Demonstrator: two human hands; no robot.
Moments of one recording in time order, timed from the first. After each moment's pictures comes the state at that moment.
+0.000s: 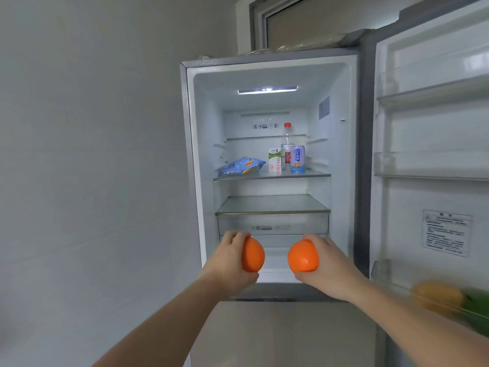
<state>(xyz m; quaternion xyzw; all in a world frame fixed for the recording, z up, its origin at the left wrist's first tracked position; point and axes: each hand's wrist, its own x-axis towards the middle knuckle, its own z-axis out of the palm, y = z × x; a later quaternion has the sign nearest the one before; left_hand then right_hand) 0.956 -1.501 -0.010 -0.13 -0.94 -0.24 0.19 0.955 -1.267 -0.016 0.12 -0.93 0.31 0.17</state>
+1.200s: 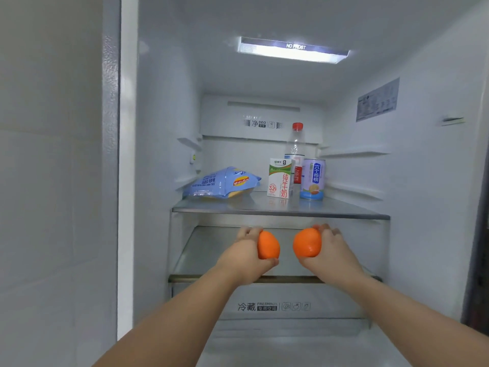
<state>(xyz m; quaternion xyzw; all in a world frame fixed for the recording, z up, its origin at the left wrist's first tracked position) 0.576 -1.481 0.026 -0.20 -0.92 -0.30 0.15 0.601 -1.282 0.032 -0.03 -0.93 0.25 0.26</state>
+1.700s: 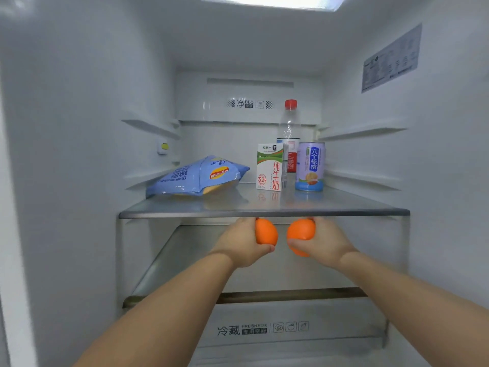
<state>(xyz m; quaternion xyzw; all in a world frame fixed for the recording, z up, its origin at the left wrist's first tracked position) 0.487 -1.442 0.033 -0.17 -0.94 -0.25 0.15 0.512 -1.250 0.035 0.01 -0.92 0.32 0.22</state>
